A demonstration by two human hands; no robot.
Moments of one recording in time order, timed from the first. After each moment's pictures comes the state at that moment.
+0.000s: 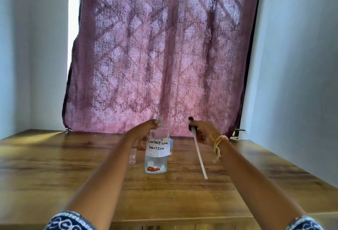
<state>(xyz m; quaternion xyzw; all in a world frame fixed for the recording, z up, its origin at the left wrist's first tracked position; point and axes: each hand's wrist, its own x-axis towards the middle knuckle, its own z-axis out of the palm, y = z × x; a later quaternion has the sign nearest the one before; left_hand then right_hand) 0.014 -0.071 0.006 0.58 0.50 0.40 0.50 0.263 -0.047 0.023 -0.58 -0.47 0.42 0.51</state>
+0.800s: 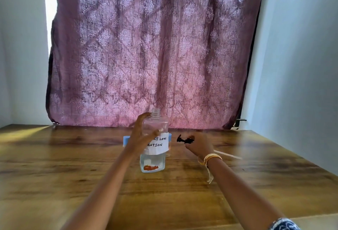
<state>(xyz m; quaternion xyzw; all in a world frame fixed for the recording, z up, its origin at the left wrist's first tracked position) 0.027 -0.044 -0.059 0.68 0.35 0.58 0.29 0.267 0.004 -0.076 -0.67 -0.67 0.01 0.32</state>
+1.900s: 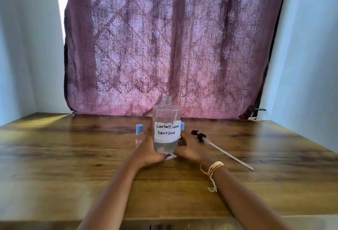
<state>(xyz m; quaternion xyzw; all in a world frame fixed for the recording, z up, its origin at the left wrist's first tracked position) 0.021 -0.068 -0.098 0.73 0.50 0.39 0.26 0.204 -0.038 -0.107 -0.43 -0.77 0.30 0.37</state>
